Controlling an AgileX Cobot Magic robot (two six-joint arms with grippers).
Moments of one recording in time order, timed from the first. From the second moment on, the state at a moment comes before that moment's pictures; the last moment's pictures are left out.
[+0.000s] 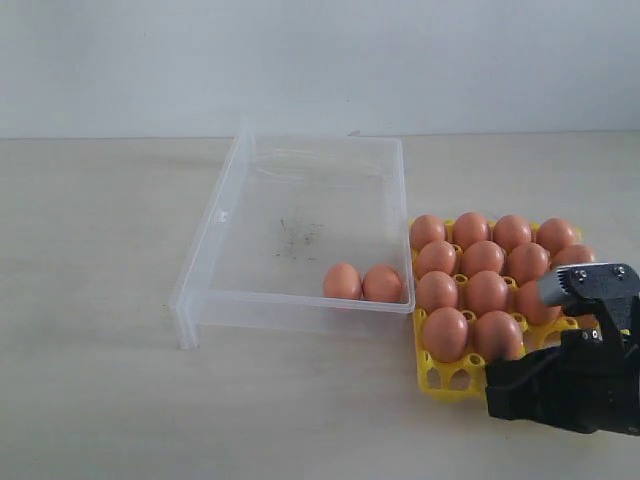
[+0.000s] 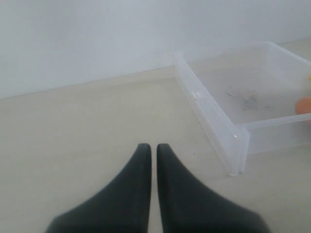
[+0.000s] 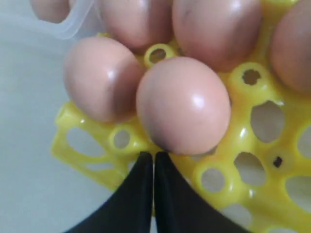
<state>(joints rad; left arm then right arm) -0.12 0.00 0.00 -0.18 0.29 0.27 0.17 1.58 -0.23 -0.85 -0.57 0.80</state>
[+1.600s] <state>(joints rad) -0.12 0.00 0.00 -0.18 0.29 0.27 0.17 0.81 -0.01 -0.45 -0.74 0.32</state>
